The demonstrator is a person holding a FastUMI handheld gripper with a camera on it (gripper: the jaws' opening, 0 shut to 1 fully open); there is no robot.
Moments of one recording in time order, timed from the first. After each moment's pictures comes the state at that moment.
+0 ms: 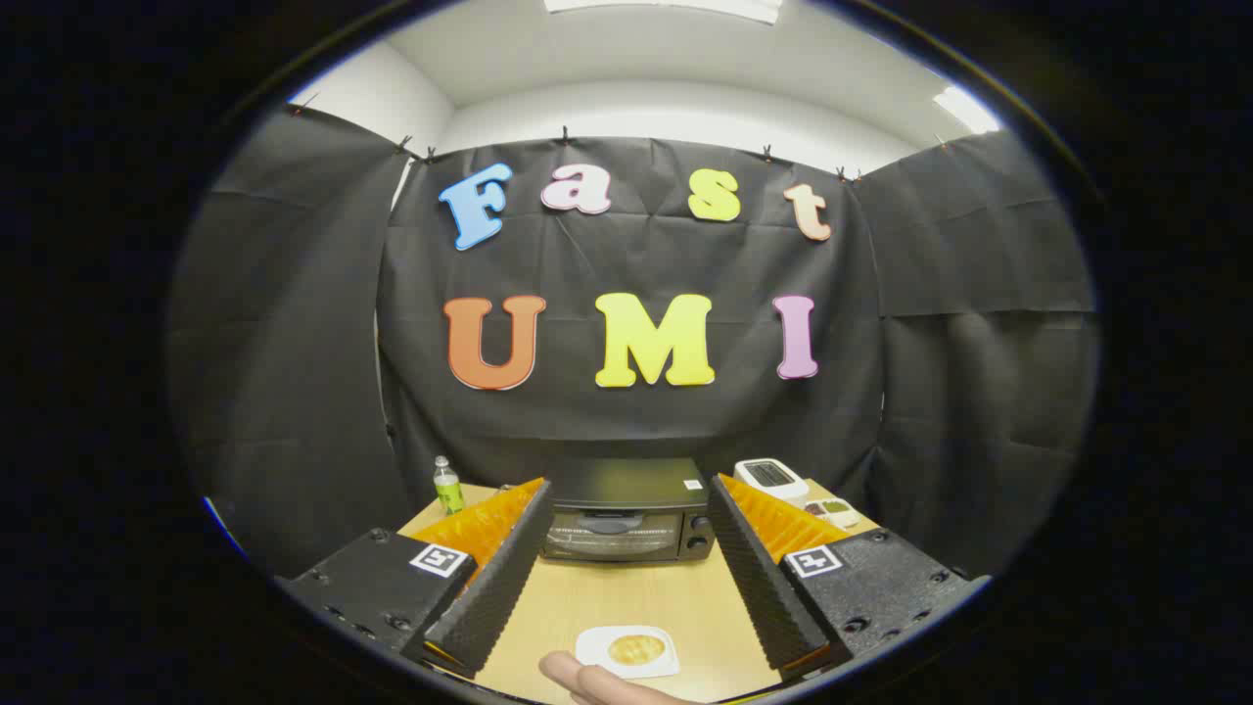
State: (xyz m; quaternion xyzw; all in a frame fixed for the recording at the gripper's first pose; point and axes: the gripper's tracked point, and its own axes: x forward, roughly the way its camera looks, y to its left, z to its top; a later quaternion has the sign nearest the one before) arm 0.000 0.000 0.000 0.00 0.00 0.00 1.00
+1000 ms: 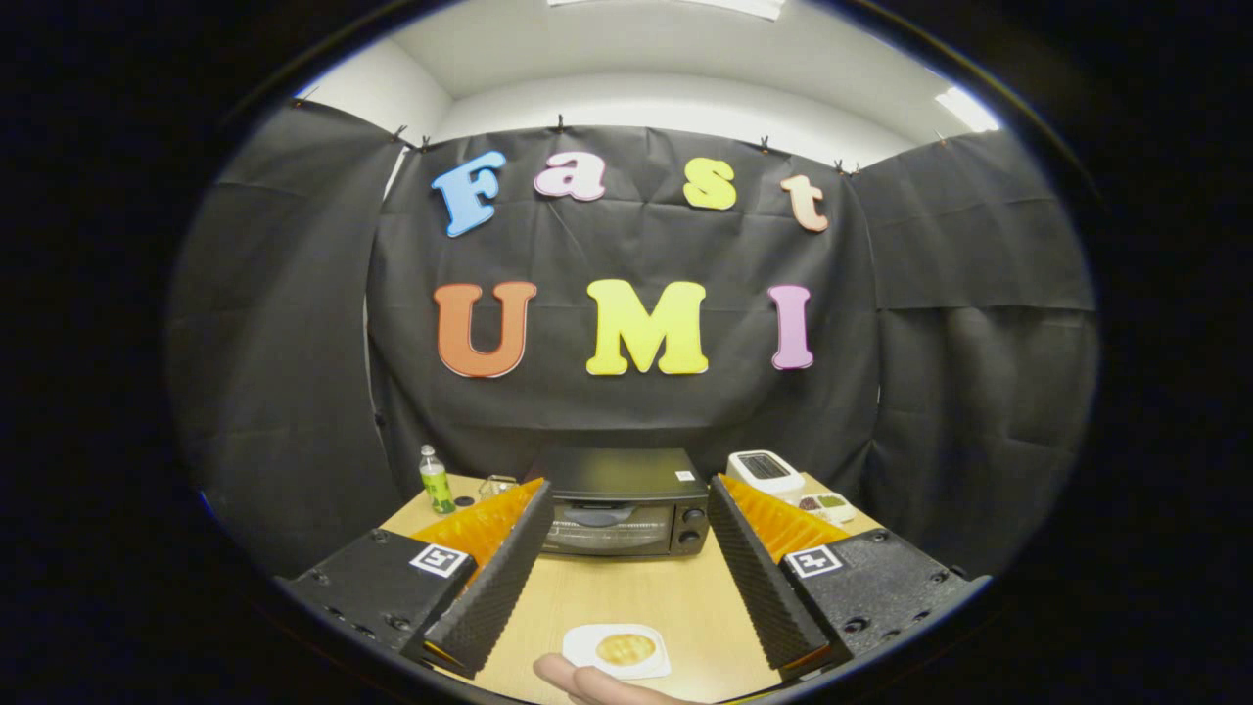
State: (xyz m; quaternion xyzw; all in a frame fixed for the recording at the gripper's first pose) arm 0.024 -0.009 -0.024 -0.01 0.01 -0.01 1.00
